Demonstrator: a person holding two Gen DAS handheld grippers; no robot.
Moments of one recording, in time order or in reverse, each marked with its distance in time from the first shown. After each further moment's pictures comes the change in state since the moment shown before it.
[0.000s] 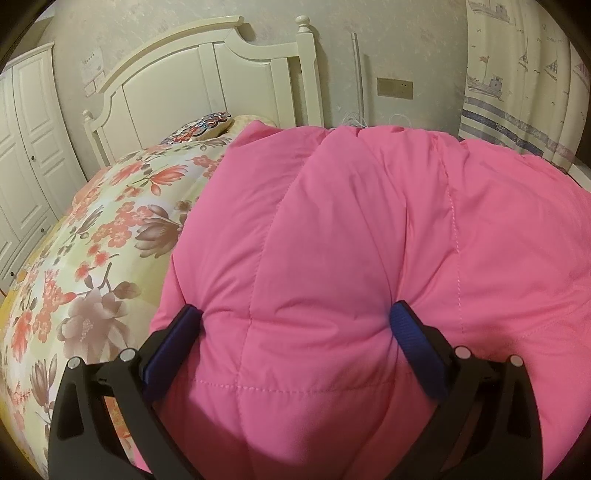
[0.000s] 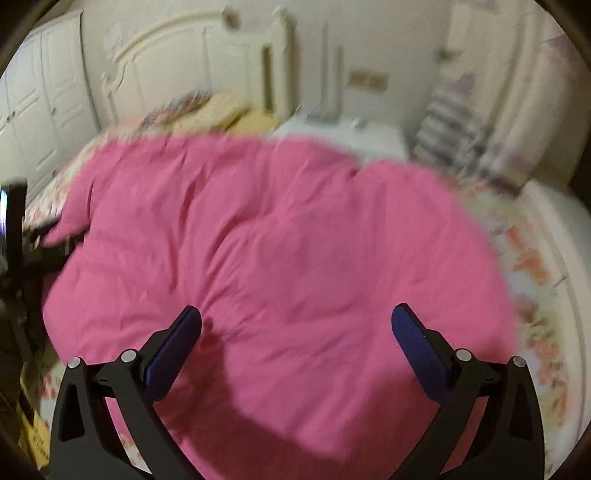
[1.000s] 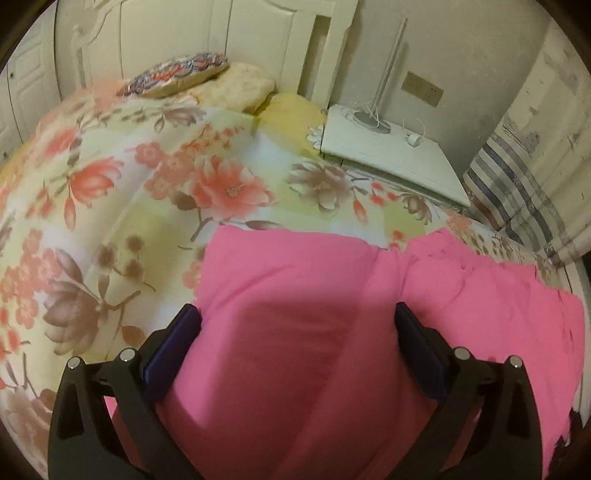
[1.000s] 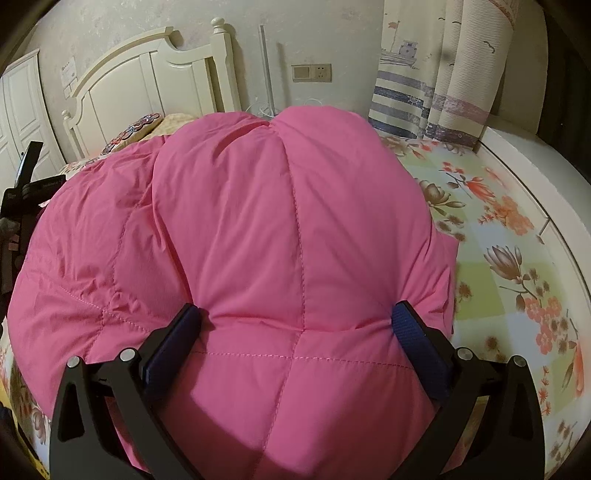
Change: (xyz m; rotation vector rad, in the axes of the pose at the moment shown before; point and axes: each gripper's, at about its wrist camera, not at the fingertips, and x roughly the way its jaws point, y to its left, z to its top) left arm 0.110 0.038 0.111 -0.249 0.219 -0.192; right arm 0.030 -0.059 -0.036 0.140 0.021 -0.031
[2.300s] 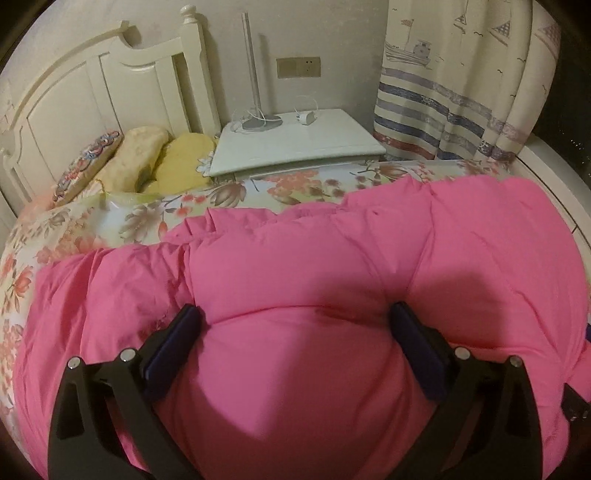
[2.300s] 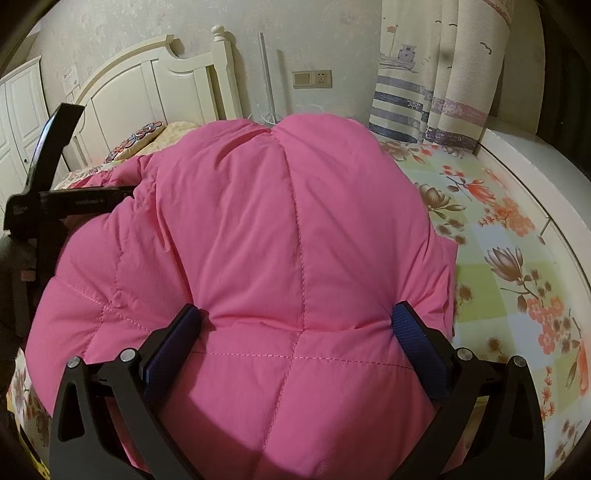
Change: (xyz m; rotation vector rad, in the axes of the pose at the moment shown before) left arm -0.008 -0.188 -0.060 0.423 -0.090 -0.004; right arm -0.005 -0.003 0.003 0.017 -0.021 0.026
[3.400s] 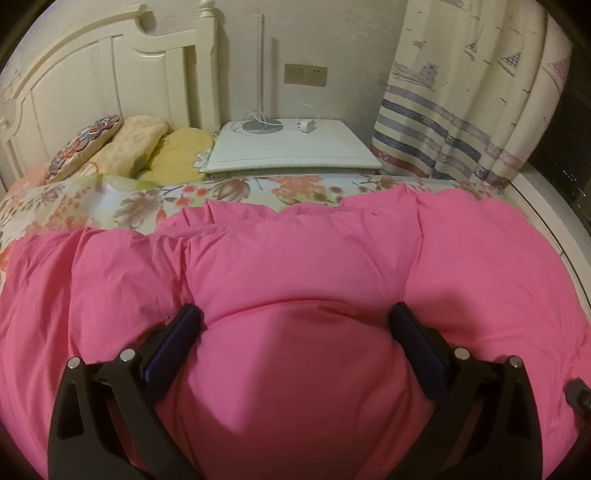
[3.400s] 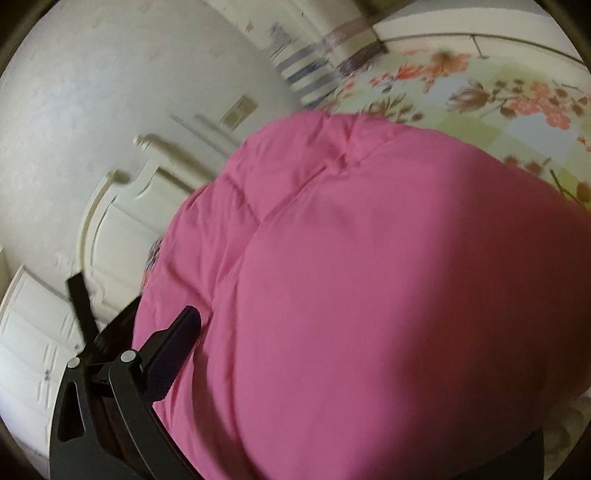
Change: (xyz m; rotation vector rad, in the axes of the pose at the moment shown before) left arm 0.002 0.022 -0.006 -0.104 -0.029 -0.080; right arm 0.006 -0.011 -0.025 0.696 -0.102 0.204
